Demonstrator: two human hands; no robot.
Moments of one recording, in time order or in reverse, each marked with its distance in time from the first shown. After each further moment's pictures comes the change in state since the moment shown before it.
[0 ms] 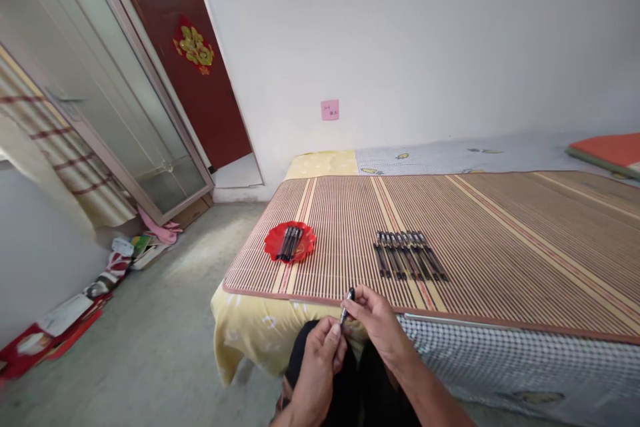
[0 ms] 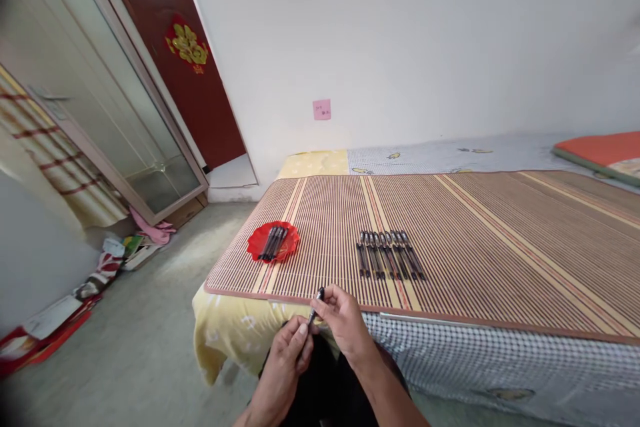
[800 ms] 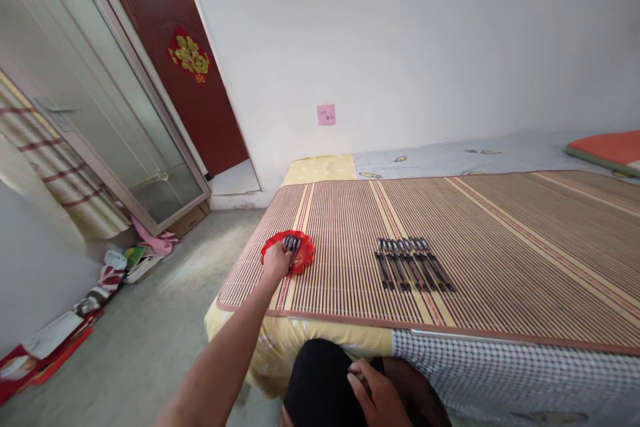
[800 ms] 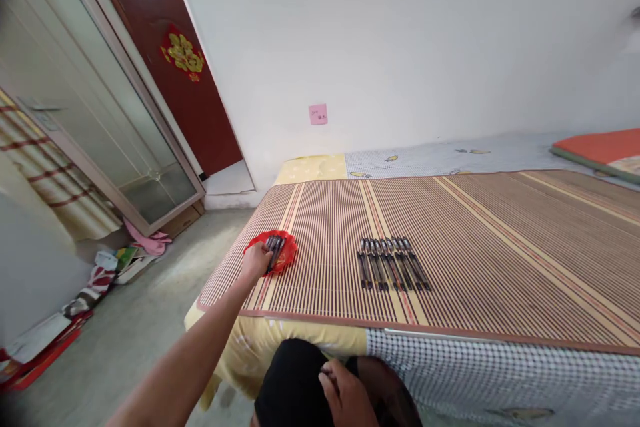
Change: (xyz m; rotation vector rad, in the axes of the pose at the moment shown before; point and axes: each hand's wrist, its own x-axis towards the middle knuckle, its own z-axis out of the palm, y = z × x) left_hand 0.214 0.101 -0.118 1.408 0.540 0.110; right_hand -0.044 0.156 -0.031 -0.711 -0.056 -0.126
